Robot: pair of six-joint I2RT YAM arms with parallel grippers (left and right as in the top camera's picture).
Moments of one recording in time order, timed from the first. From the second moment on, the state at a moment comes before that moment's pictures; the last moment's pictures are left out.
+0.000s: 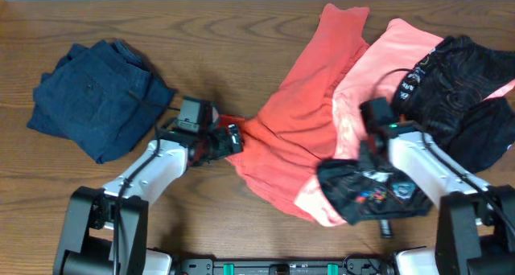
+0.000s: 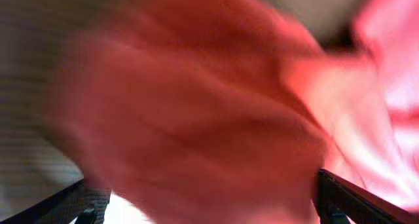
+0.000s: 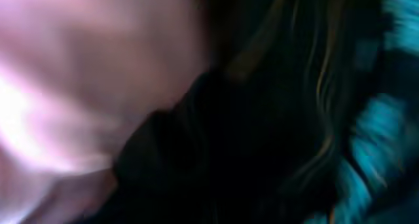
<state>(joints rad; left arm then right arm) -0.22 1.58 0.76 -0.35 0.30 -0.52 0.13 1.58 0.81 -0.72 0.30 0.35</state>
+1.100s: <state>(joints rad) -0.39 1.61 0.81 -0.42 0.41 -0.51 0.12 1.51 0.80 -0.58 -0.26 0.07</state>
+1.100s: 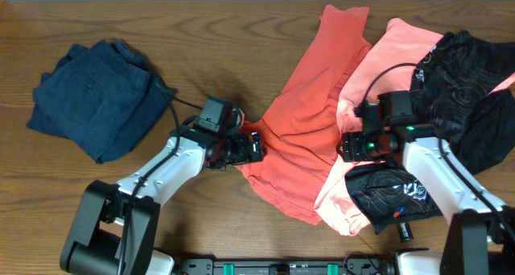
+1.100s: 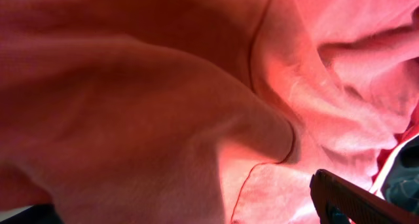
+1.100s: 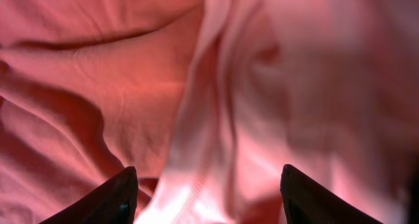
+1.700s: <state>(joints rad) -0.12 1.62 0.94 -0.53 0.35 -0.36 0.01 1.59 0.83 -0.72 0.21 0.35</state>
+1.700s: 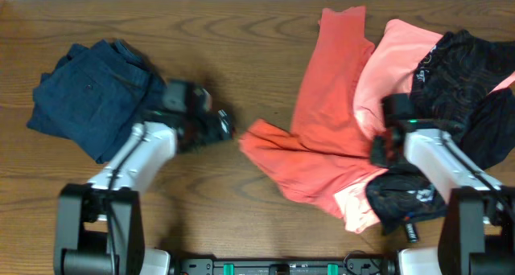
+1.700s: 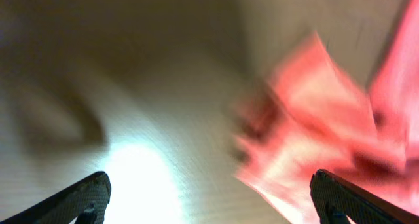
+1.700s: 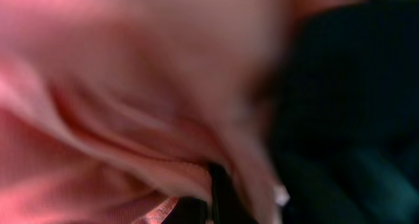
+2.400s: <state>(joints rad) -0.40 1.57 1.04 -0.78 0.60 -0.41 -0.27 1.53 0.86 -0.74 0.09 0.27</state>
